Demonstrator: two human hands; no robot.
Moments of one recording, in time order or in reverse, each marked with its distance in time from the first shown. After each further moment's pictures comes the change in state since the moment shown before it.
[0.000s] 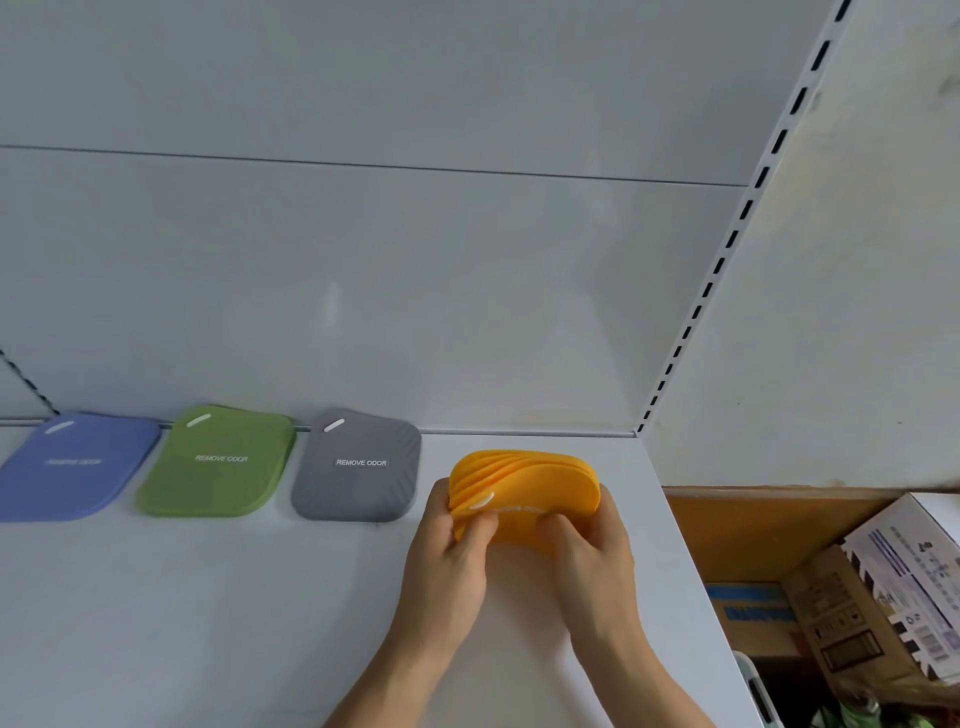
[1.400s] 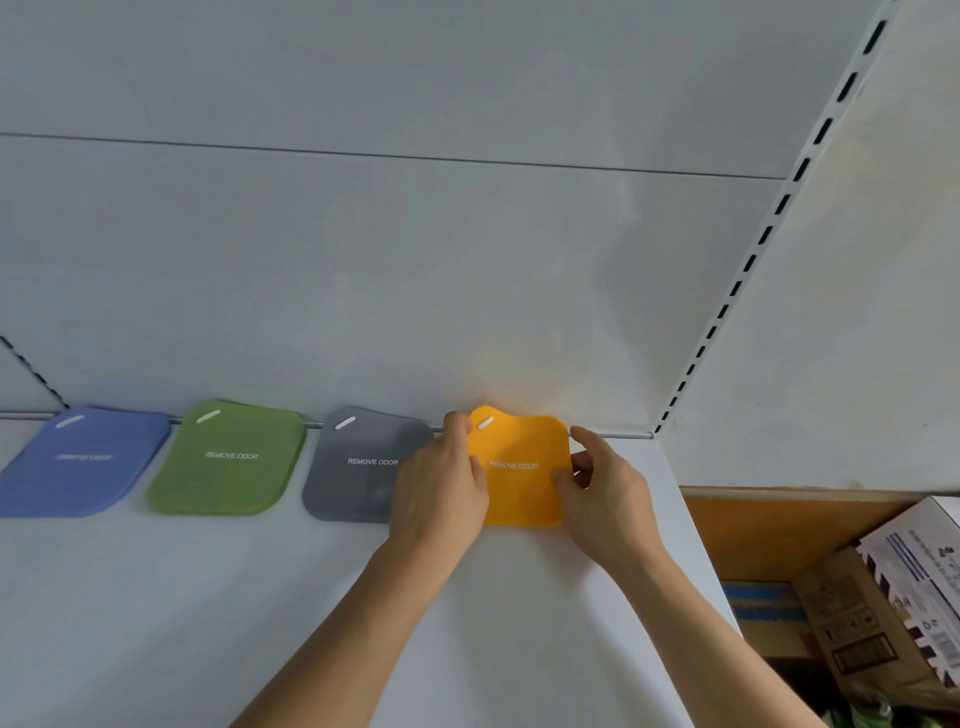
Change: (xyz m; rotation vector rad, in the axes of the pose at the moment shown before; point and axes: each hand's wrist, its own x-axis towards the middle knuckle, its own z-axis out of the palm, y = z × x) left_hand 0.080 -0.002 -0.011 1.011 0.076 0.256; right_hand 0.081 0.006 -0.002 -0.647 -0.120 -0.151
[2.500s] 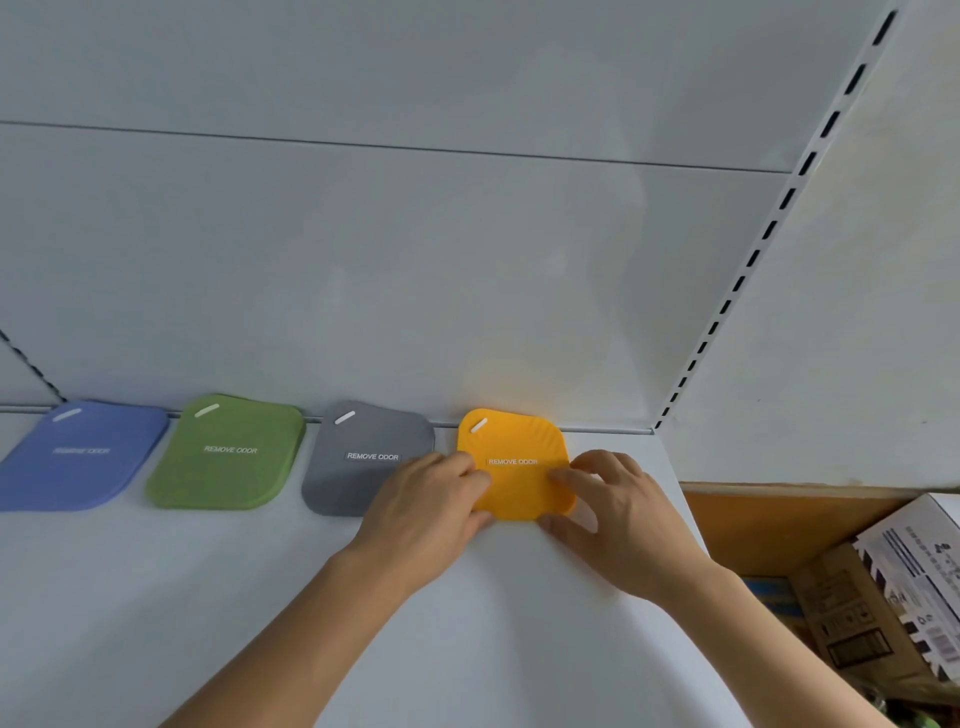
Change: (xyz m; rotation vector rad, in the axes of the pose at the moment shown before) left_hand -0.010 -0.036 -0.008 0.311 -0.171 0.524; right_hand -0.005 0.039 -0.022 -0.575 -0.161 -0.500
